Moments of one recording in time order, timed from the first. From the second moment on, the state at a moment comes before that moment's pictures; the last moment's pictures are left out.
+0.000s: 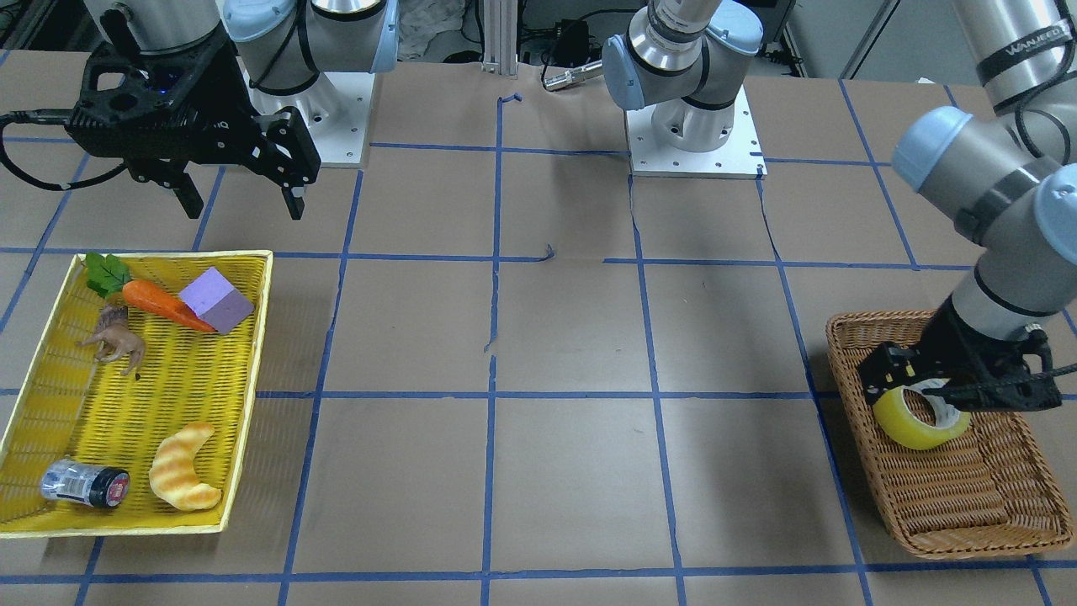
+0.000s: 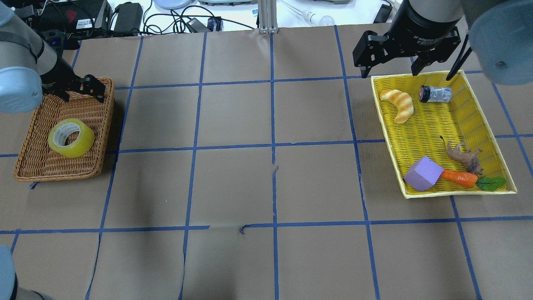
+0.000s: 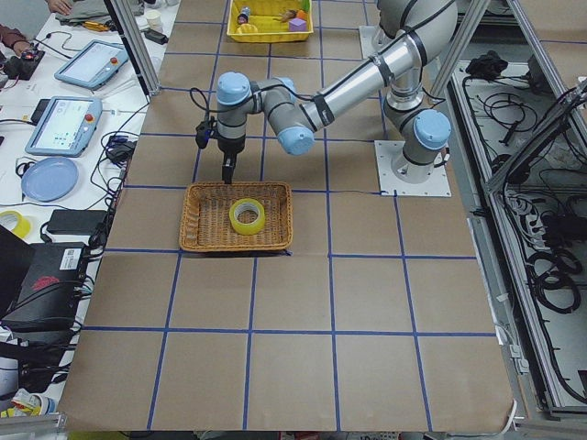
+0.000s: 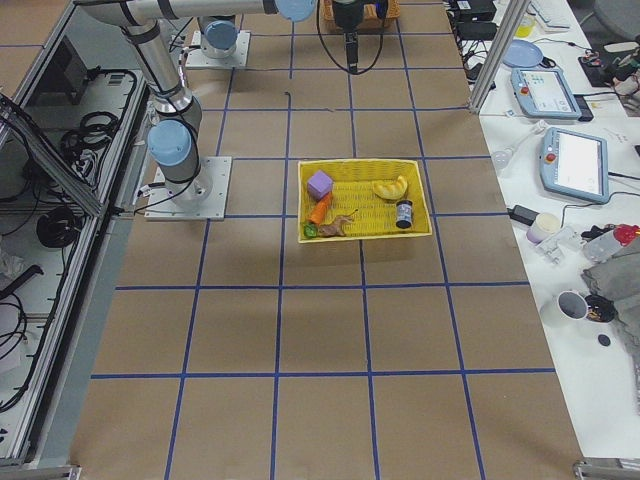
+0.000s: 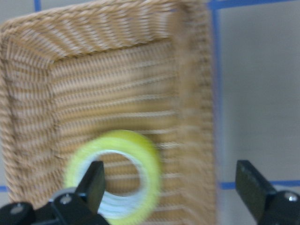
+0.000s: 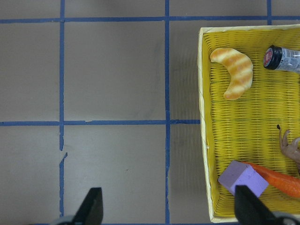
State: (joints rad) left arm -1.24 -1.83 -1.68 -1.07 1.60 0.34; right arm 1.60 -1.60 1.56 -1.69 -1.57 0.03
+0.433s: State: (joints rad) left arm -1.40 -1.71 -1.66 -1.34 1.60 0.16; right arm 1.60 -1.60 1.56 -1.69 -1.57 0.03
